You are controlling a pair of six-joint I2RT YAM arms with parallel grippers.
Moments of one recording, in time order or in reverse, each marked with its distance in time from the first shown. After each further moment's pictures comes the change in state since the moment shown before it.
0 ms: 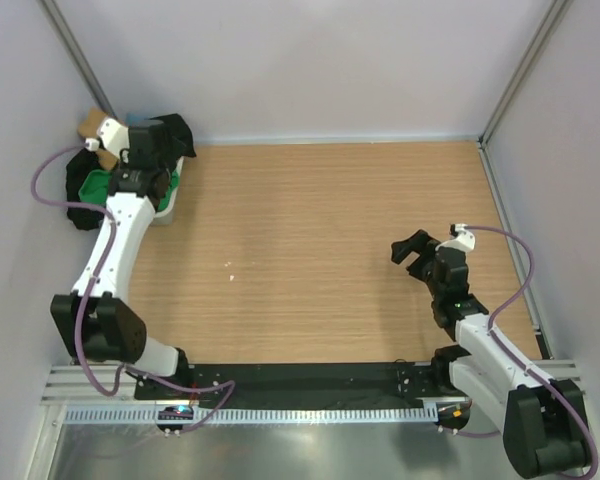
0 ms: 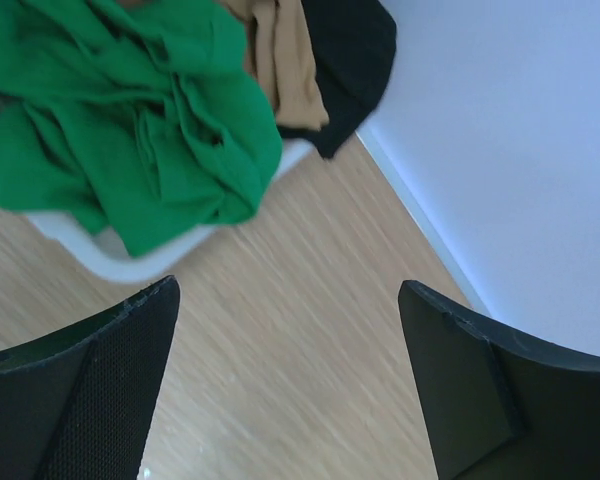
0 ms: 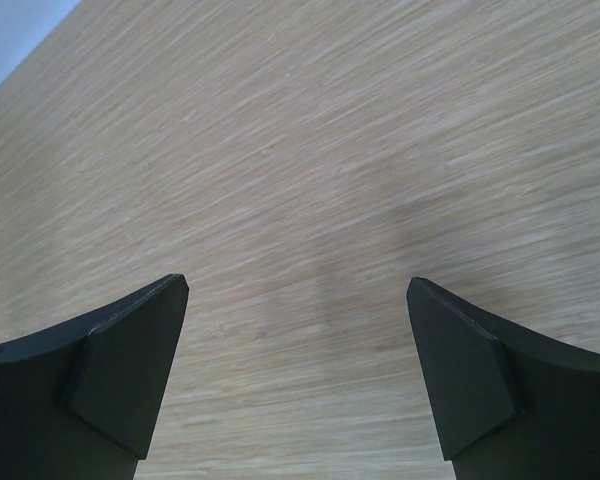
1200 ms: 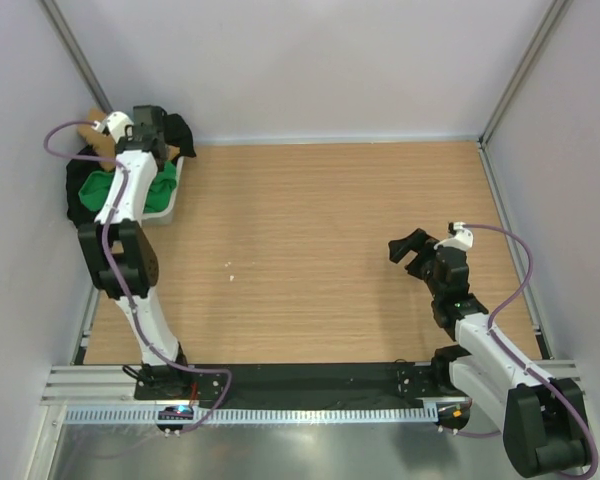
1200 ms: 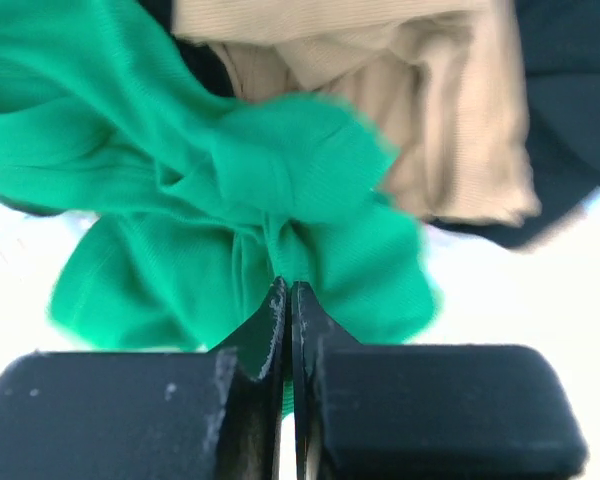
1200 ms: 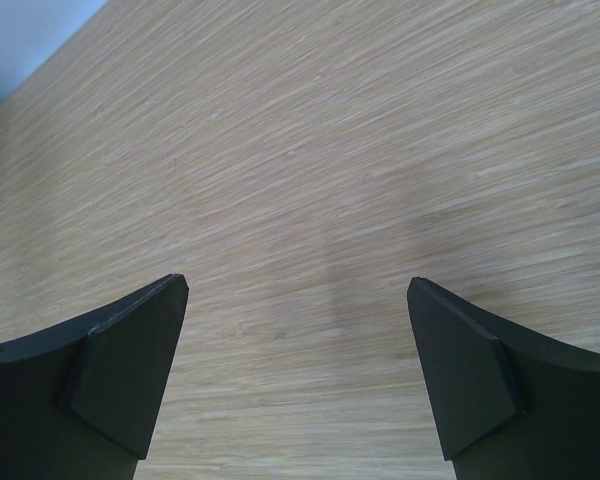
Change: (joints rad) left arm 0.142 0.551 0.452 -0.223 -0.127 0.188; right arm 0.000 0.018 0.000 0.040 -0.052 -0.011
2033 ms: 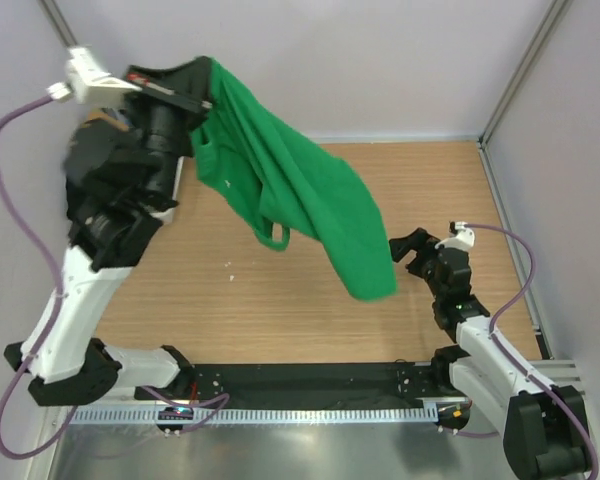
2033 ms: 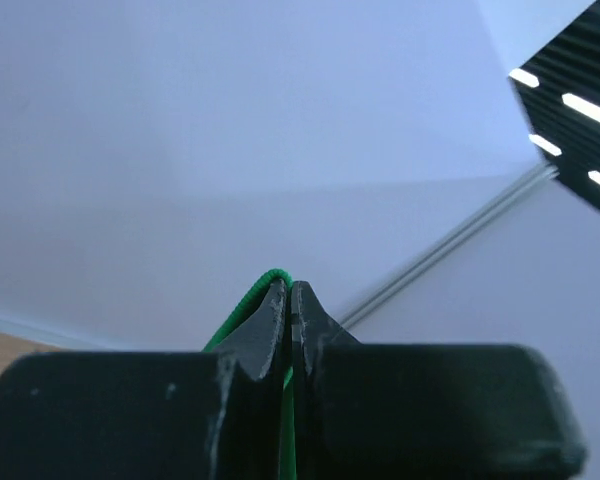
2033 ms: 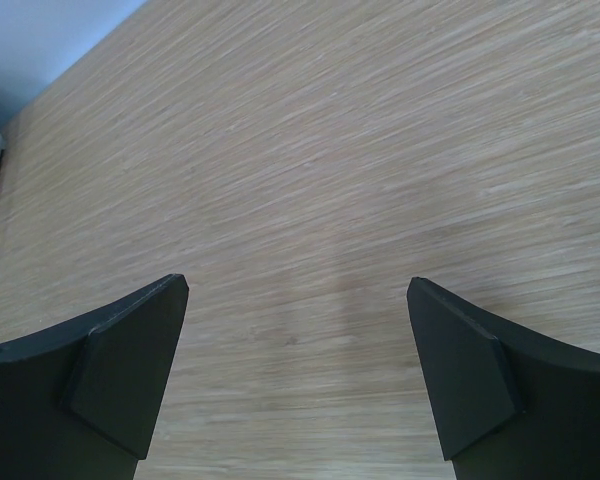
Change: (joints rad) left arm -0.806 -0.706 0.083 0.516 -0.010 0.085; right arm 0.000 -0.034 0.000 0.006 -0.010 -0.013
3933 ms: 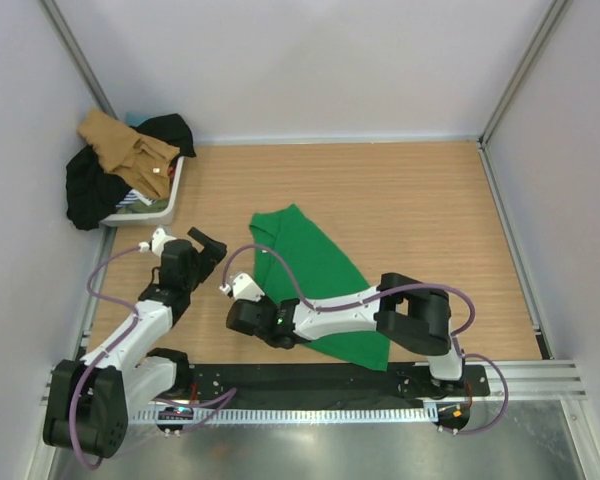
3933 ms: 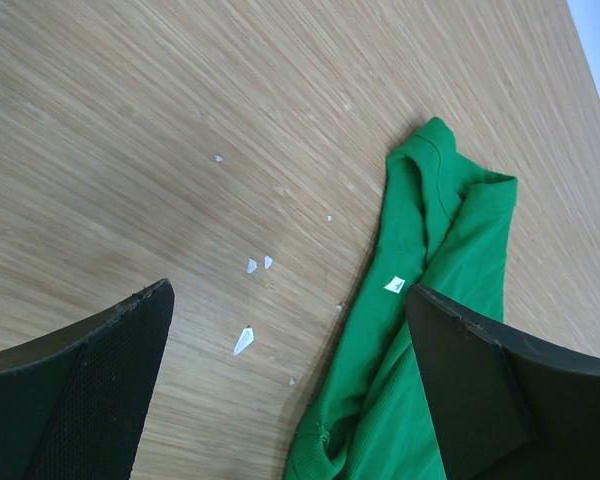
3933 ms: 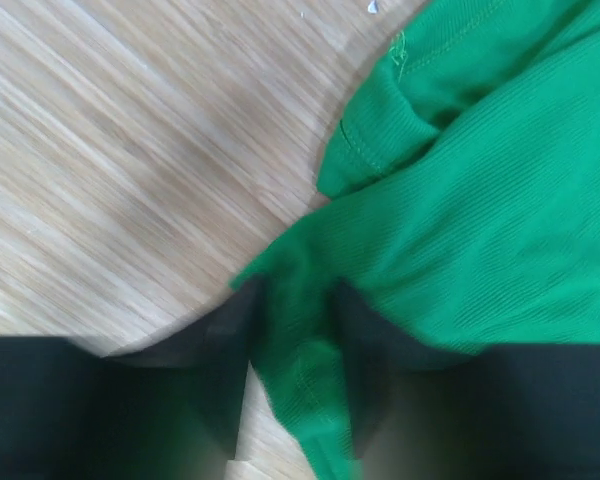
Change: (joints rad) left arm 0.558 -0.286 -1.575 0.257 0.430 -0.316; right arm 1.204 1.147 1.018 -0.547 0.497 -0.200
